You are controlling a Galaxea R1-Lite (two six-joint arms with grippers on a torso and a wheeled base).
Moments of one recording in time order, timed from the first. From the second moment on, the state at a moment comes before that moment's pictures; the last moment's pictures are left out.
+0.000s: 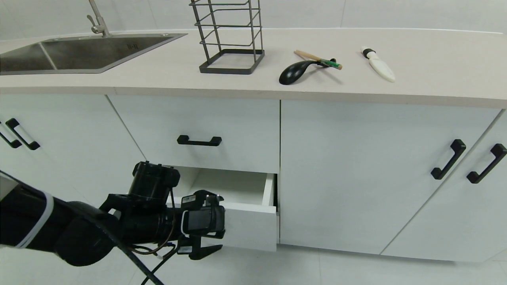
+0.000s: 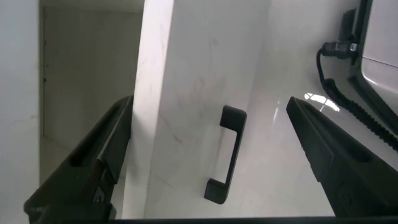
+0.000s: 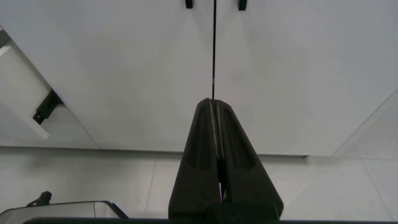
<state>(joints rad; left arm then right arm) -0.37 1.80 -0.67 -0.35 -0.30 1.18 0.00 0.00 0.00 0.00 -0.07 0.03</state>
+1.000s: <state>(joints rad) -0.39 1.52 -0.40 -0.33 -0.32 1.17 0.00 0.00 0.00 0.00 -0.07 0.03</state>
